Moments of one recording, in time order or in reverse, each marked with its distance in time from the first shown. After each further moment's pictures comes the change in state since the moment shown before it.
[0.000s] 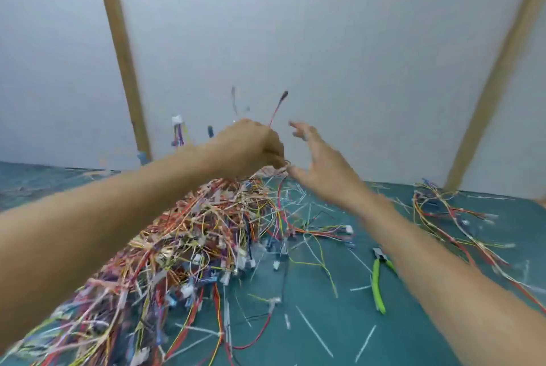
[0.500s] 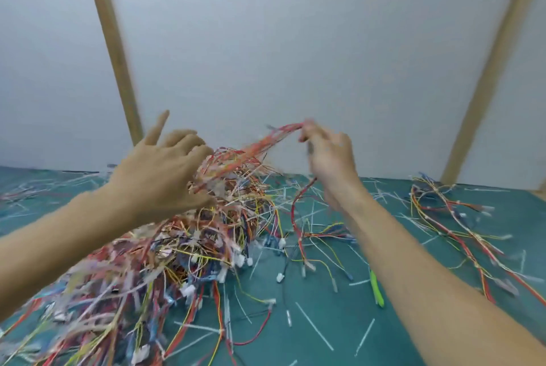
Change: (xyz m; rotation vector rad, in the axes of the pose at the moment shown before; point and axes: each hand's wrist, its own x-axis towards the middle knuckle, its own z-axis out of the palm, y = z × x) left_hand -0.105 -0.034 0.010 0.419 0.116 -0.143; right_hand -0.003 -0.031 0.016 0.575 0.224 0.260
